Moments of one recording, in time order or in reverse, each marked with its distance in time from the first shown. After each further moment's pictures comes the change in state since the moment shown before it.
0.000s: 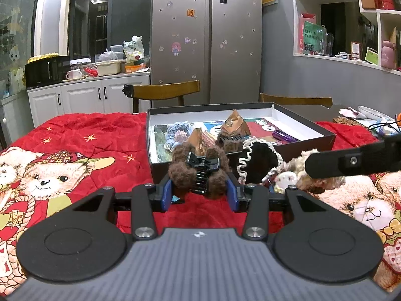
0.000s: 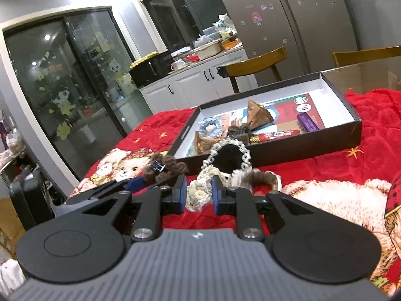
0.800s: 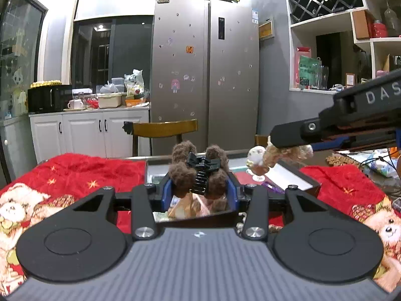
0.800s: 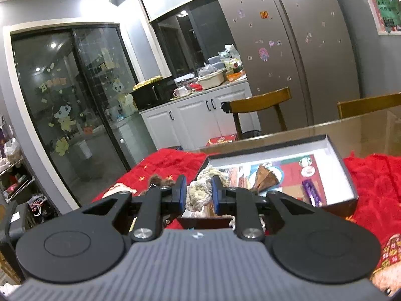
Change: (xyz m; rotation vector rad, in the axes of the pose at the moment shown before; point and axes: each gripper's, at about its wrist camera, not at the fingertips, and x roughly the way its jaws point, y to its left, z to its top) left arm -0.039 -0.016 0.048 -0.002 -0.161 0.004; right arm -0.017 0.040 0.071 -0.074 -0.123 -0.041
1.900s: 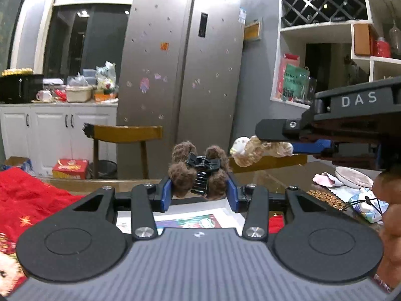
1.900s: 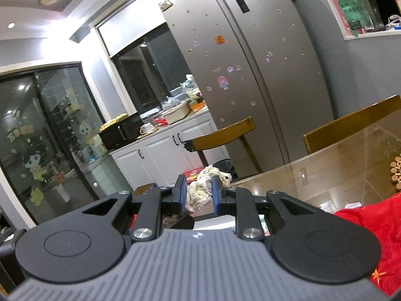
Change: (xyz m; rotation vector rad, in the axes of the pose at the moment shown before) left arm 0.147 -0.061 0.109 -0.078 0.042 -0.130; right arm 0.043 -0.109 0.093 0.141 -0.121 -0.112
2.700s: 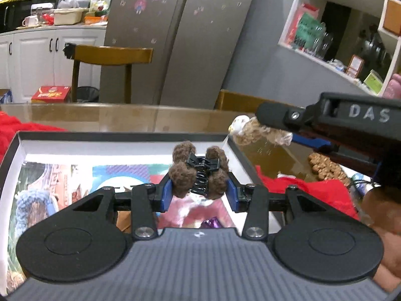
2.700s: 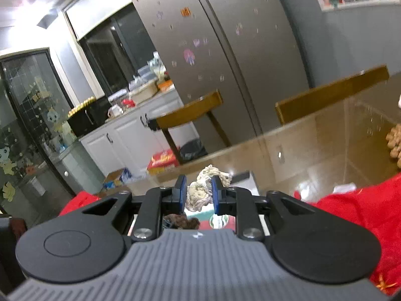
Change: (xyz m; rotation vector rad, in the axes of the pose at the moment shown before) left arm 0.145 0.012 -0.051 -0.138 0.330 -0.057; right arm 0.079 -0.066 -0.039 0.043 0.108 -0.118
